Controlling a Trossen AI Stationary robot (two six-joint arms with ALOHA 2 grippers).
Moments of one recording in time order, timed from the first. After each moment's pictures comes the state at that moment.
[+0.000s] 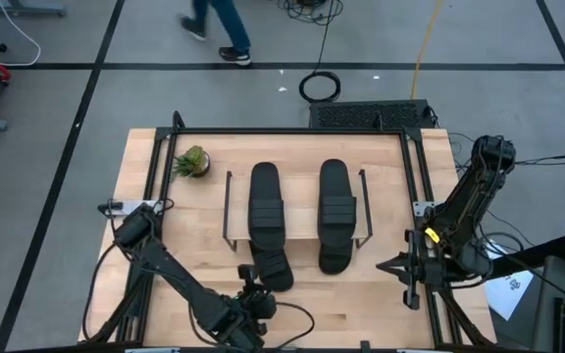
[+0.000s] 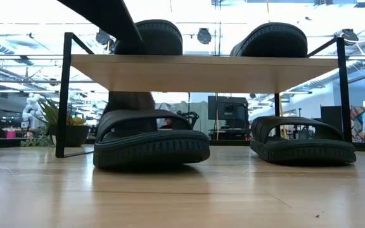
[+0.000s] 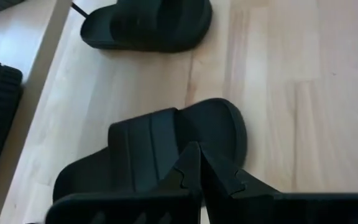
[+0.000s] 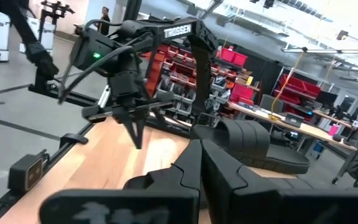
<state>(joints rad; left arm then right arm) -0.73 2.11 1.71 -0.96 -0.77 -0.65 1.21 1.09 0.34 0.95 1.23 -0.49</state>
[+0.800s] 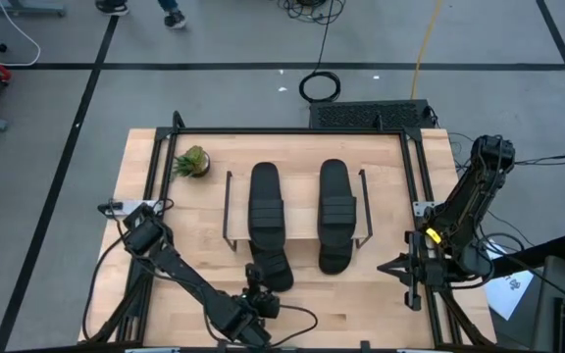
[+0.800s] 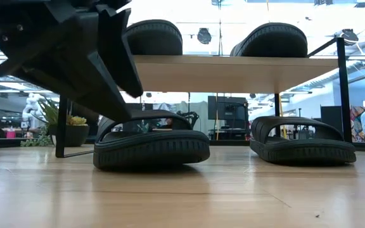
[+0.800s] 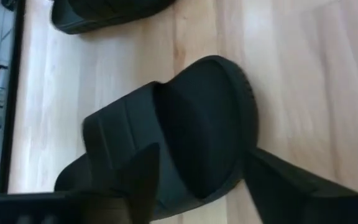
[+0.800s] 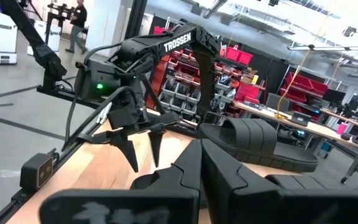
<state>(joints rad) -0.70 2.20 1.69 -0.96 -0.73 -0.50 1.23 1.09 0.34 0.93 1.23 -0.45</state>
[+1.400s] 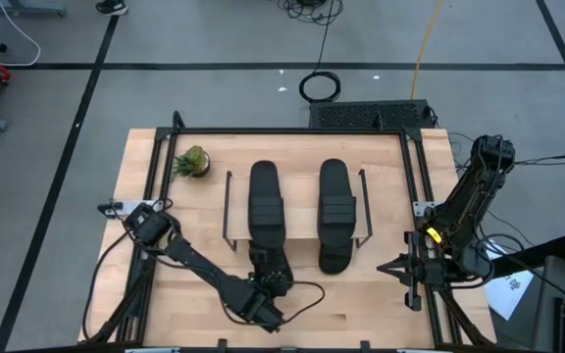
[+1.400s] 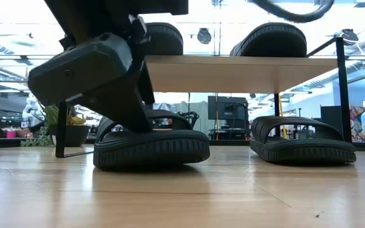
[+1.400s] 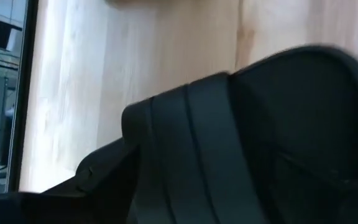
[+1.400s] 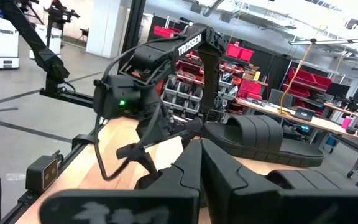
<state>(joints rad) -0.59 2.21 1.70 -1.03 -0.74 -0.56 1.22 1.09 0.34 0.91 1.23 -0.40</state>
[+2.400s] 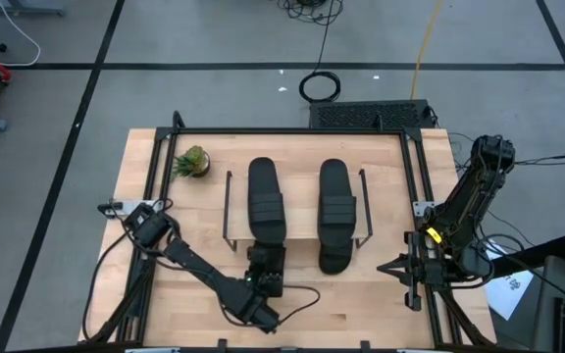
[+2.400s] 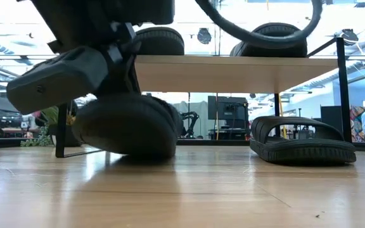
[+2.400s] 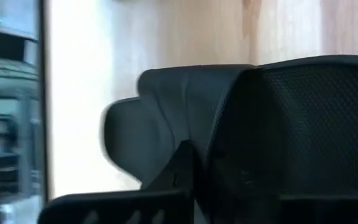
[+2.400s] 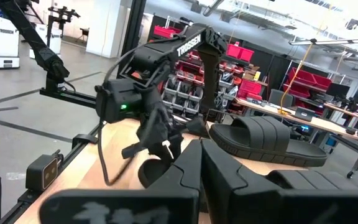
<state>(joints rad) -0.60 2.21 1.68 -1.10 -0.74 -0.50 1.22 1.09 0.34 0.91 1.23 -0.40</state>
